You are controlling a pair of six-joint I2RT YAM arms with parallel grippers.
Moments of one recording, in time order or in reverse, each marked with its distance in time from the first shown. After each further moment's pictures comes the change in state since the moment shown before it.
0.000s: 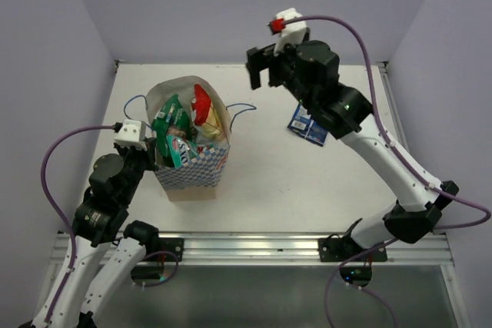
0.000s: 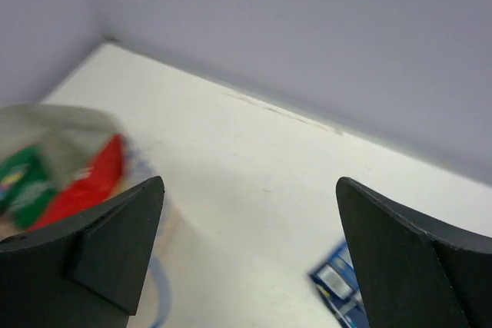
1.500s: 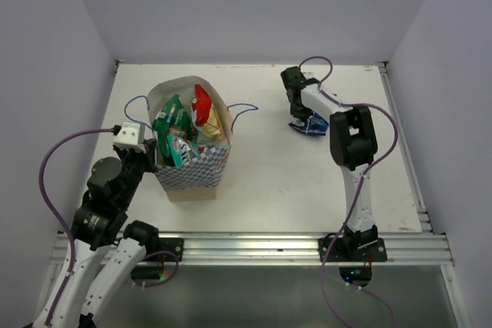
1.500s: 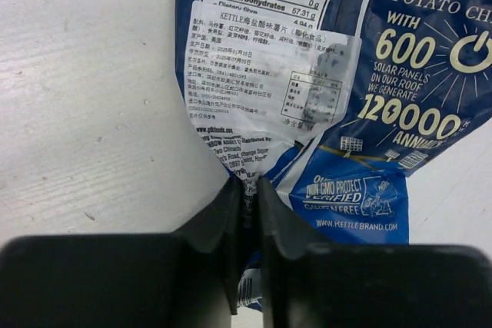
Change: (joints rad) left arm 0.000 -0.030 -0.010 0.000 0.015 0.000; right arm -0.496 0.777 -0.044 -0.277 0.177 0.446
